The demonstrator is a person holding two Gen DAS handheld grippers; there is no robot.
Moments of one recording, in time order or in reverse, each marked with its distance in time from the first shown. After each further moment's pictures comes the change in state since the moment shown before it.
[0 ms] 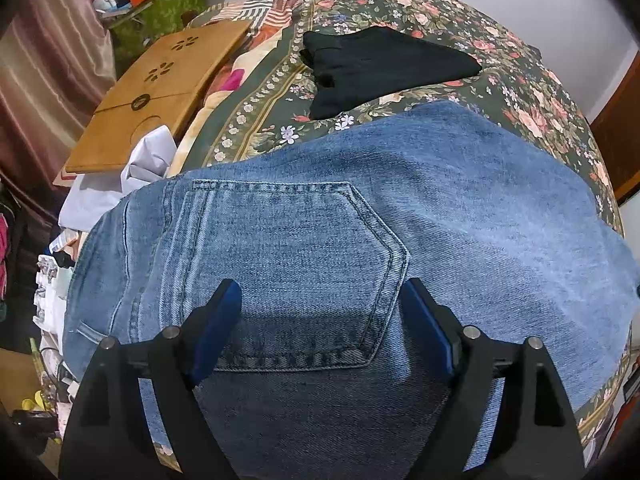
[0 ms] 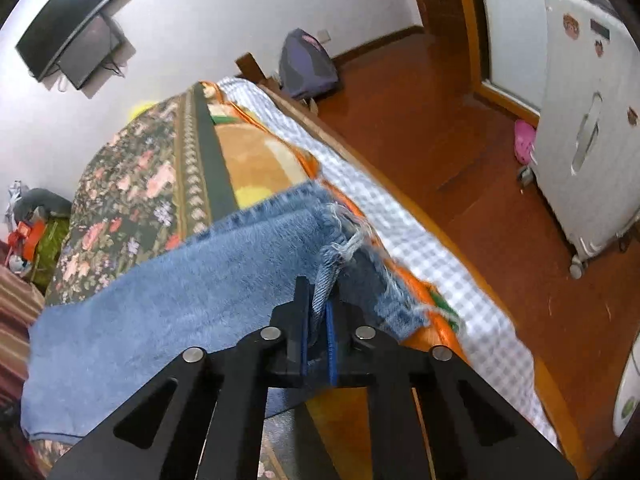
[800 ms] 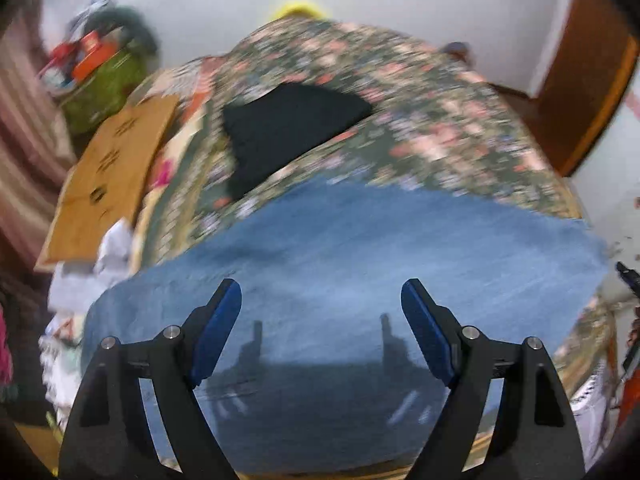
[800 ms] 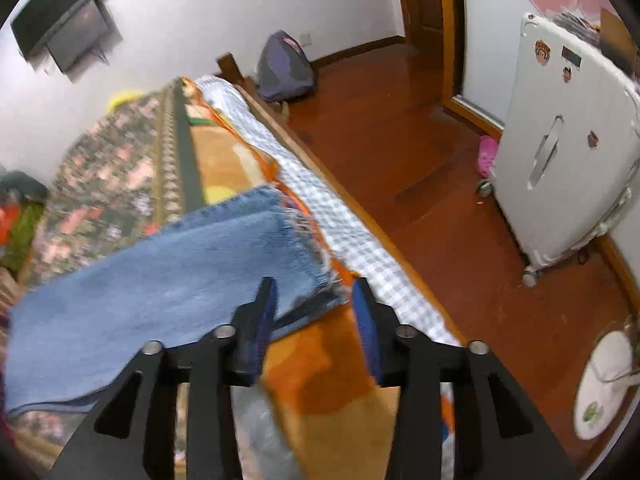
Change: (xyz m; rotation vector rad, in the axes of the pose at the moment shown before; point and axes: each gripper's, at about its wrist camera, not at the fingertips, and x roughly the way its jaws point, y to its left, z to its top) left arm -0.067 -0.085 0.028 0.236 -0.139 -0.141; right arm -0.048 -0.021 -0.011 0.002 0.032 -0.079
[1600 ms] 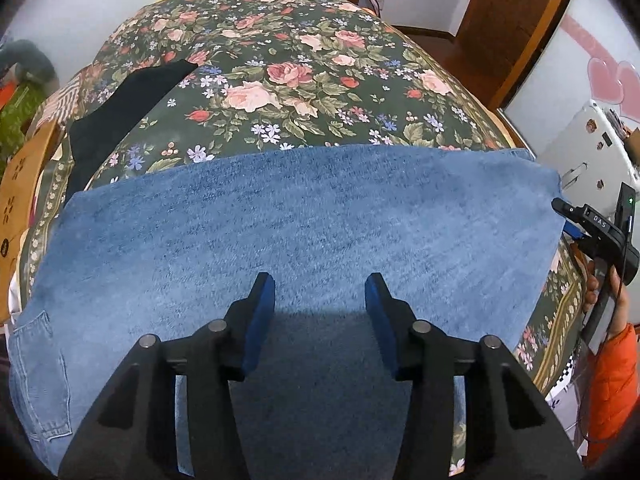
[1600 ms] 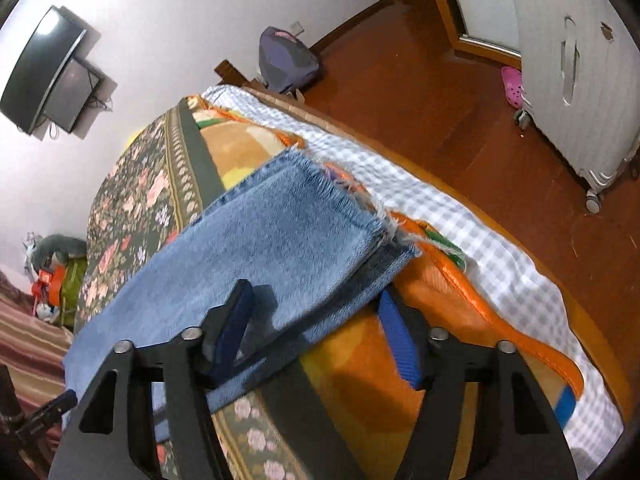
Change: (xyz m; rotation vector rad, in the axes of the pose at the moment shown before) left arm 0.080 -0.135 -0.008 0.200 0.138 -0.182; right arm 0.060 0.001 -0.014 0.228 0.030 0.164
